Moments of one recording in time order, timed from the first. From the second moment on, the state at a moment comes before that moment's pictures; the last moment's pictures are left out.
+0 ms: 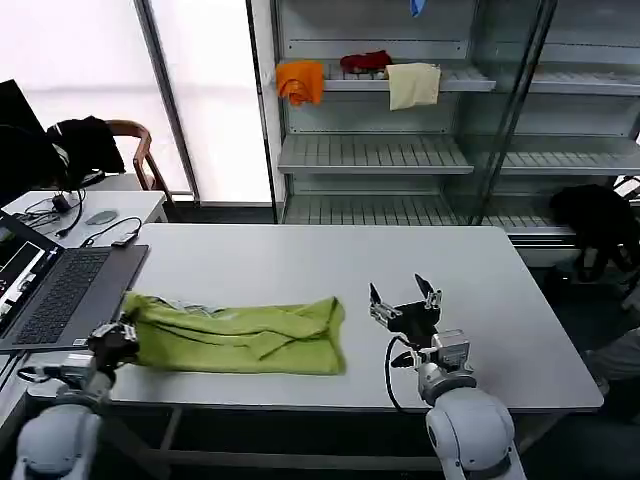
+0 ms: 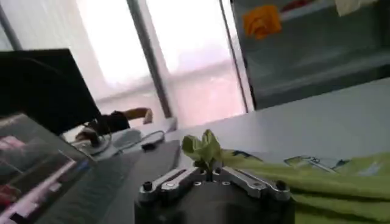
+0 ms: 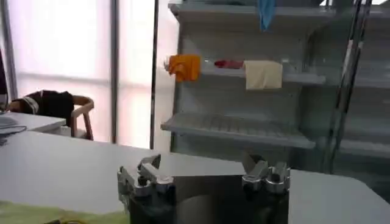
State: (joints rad) left arm 1.24 -1.14 -0.86 -1.81 -0.08 0.32 0.18; right arm -1.17 1.45 0.36 2.17 0.03 -0.58 0.01
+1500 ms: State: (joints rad) left arm 1.21 -1.31 -0.43 -1.95 0.30 0.35 0.18; right arm -1.21 1.47 0.35 2.14 -0.04 -0.58 0.02
